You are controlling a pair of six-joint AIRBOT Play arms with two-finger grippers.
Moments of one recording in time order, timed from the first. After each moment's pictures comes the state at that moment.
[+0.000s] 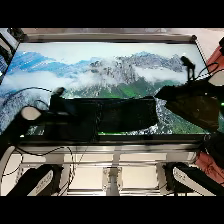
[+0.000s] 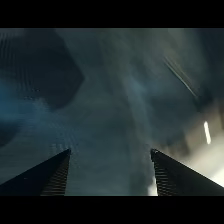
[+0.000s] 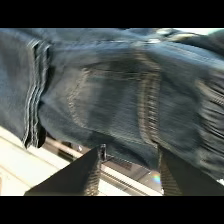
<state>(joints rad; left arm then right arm) 0.02 -0.85 0.65 0.91 -1.01 -1.14 -0.03 -1.11 1.15 -1.01 1.33 1.31</state>
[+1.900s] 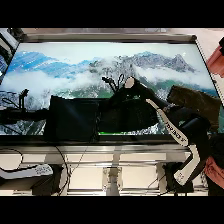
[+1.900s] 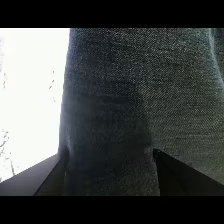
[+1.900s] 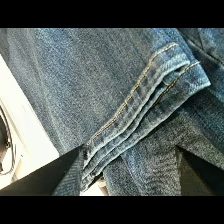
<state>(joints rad) 0.62 -1.42 0.87 0.85 -1.19 -0.59 0.51 -1.83 1.52 -0.77 1.15 1.17</state>
